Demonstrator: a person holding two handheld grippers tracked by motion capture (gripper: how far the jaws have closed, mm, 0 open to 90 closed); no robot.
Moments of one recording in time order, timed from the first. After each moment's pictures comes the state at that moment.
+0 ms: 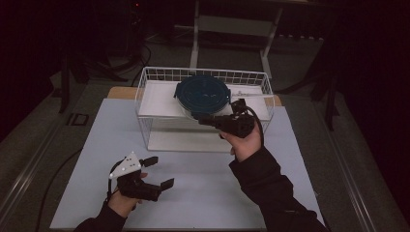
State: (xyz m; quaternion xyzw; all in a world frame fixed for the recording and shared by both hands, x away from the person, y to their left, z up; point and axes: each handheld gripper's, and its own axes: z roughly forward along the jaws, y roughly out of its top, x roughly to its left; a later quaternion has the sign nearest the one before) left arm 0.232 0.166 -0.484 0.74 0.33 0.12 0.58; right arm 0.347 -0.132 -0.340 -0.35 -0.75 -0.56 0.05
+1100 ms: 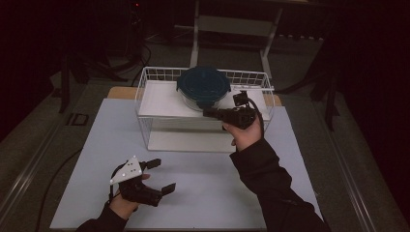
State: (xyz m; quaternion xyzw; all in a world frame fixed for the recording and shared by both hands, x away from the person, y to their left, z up) left arm 0.228 0.163 -0.489 0.73 0.29 0.11 0.60; right arm 0.373 -0.138 -0.343 -0.39 -0.74 -0.55 0.04
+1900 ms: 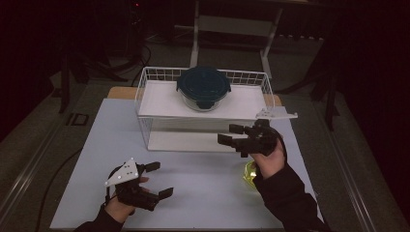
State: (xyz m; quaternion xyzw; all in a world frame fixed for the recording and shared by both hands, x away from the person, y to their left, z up) left arm 0.220 0.169 -0.485 0.74 0.28 0.09 0.60; right arm 0.323 -0.192 -0.371 -0.34 -0.75 -0.57 0.01
